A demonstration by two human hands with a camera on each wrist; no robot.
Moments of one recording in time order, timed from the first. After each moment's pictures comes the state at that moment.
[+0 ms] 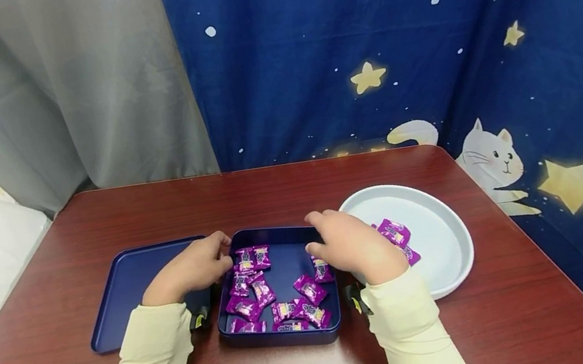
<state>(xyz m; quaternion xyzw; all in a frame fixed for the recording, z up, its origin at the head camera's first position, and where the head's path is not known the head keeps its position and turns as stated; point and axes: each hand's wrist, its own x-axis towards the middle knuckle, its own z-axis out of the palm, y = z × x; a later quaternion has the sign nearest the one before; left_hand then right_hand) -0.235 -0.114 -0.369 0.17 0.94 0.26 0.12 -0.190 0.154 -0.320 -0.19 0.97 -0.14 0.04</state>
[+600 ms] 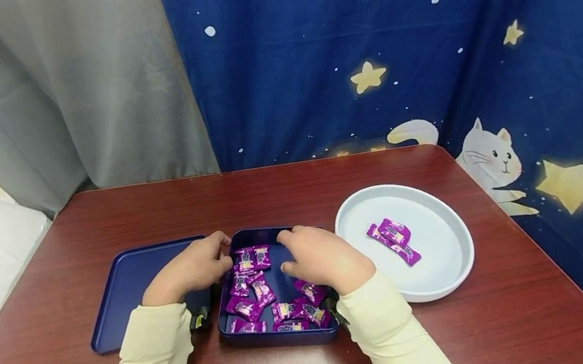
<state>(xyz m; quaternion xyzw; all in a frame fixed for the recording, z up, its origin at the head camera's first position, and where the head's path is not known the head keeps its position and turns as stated) -0.234 -0.115 -0.368 0.18 0.94 0.27 0.12 -0.193 0.114 -0.339 -0.23 0.97 -0.09 0.05</state>
